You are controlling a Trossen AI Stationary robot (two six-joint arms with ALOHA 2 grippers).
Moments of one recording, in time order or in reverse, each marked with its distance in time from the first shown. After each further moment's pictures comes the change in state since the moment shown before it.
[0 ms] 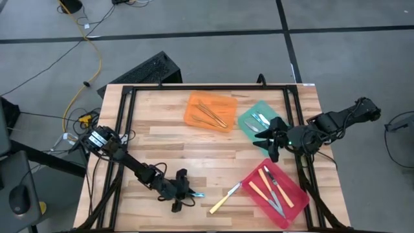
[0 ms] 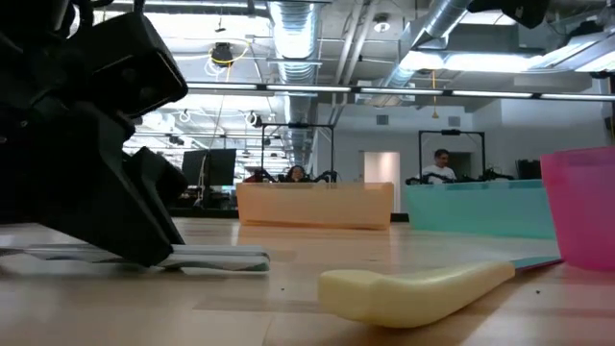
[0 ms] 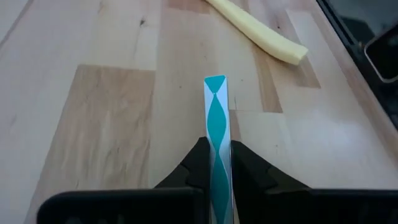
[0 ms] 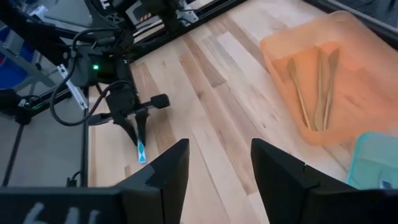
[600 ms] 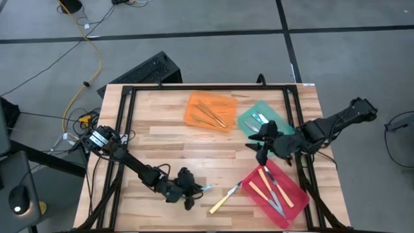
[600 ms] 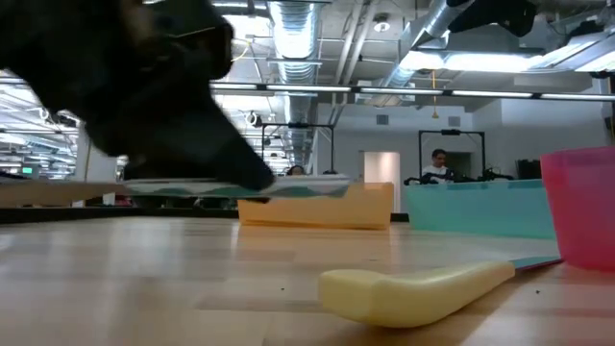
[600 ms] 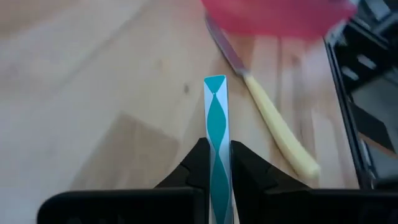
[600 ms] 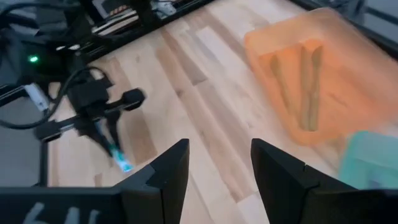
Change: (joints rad) left arm 0.022 -0.002 0.138 -0.061 -0.199 -0.322; right arm 0.021 0.142 0.000 0.032 0.109 0.034
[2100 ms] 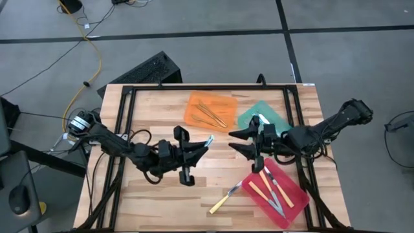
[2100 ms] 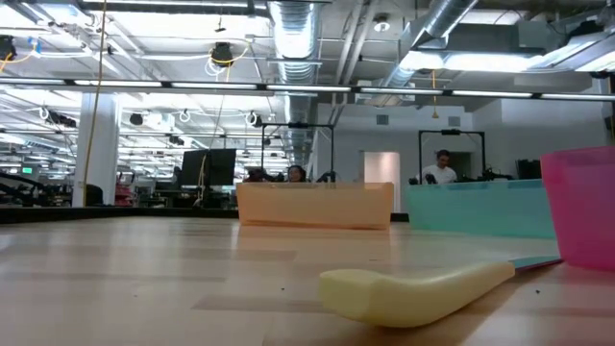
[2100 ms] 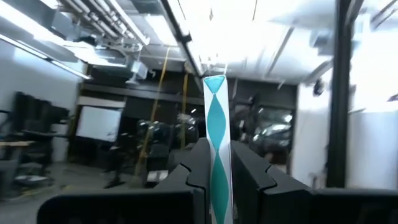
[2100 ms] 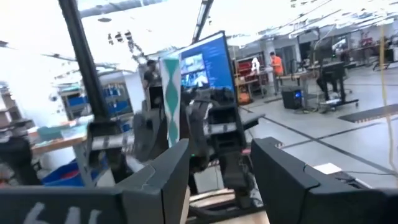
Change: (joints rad) left arm 0.120 -0.305 0.272 0.710 -0.132 1.069; right arm 0.004 0.145 0.001 1.109 -0.044 -0.635
